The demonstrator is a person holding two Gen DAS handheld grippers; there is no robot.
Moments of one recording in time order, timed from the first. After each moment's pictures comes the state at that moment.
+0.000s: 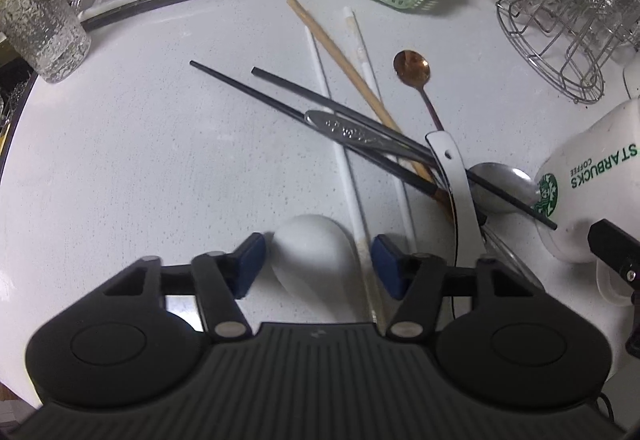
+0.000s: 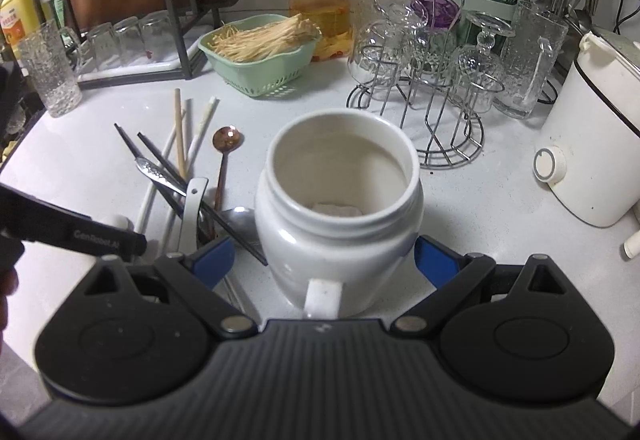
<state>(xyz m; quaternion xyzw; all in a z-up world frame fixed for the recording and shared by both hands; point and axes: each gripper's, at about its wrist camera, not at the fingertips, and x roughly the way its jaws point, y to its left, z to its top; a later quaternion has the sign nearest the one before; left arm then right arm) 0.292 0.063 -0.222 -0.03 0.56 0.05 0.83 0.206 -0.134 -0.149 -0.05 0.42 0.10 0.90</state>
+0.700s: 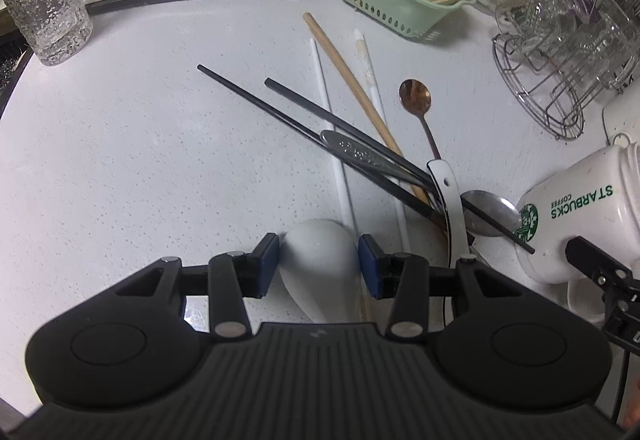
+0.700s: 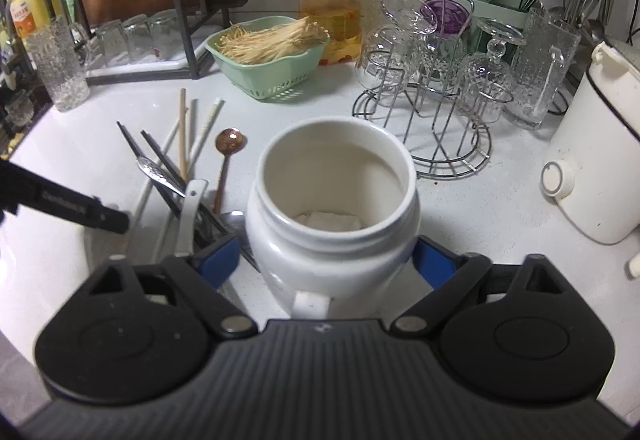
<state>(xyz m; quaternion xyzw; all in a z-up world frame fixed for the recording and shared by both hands) 0.287 0.092 -0.212 -0.10 0.54 0.02 0.83 0.212 -0.137 -0.152 -0.07 0.42 0.11 0.90</state>
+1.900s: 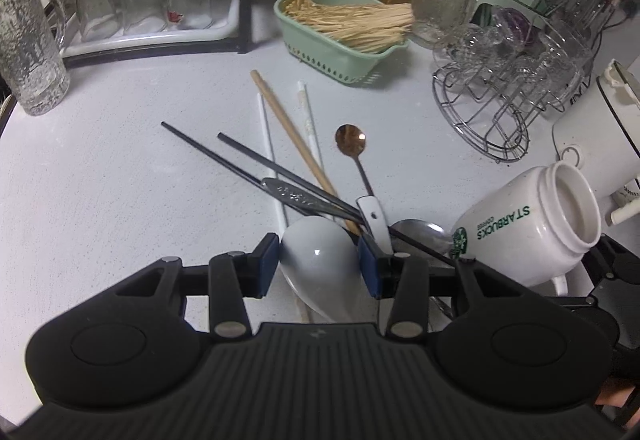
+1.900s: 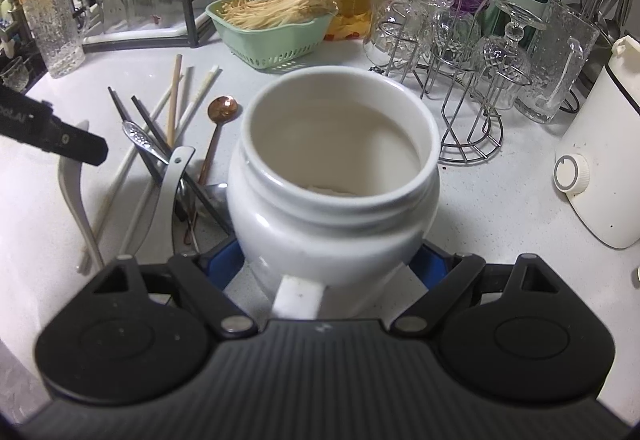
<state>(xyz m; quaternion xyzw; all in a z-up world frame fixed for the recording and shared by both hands) 0.278 0.070 -0.169 -0.10 0.49 -0.02 0.86 0.218 -0.136 -0.176 -0.09 0.43 0.13 0.89</state>
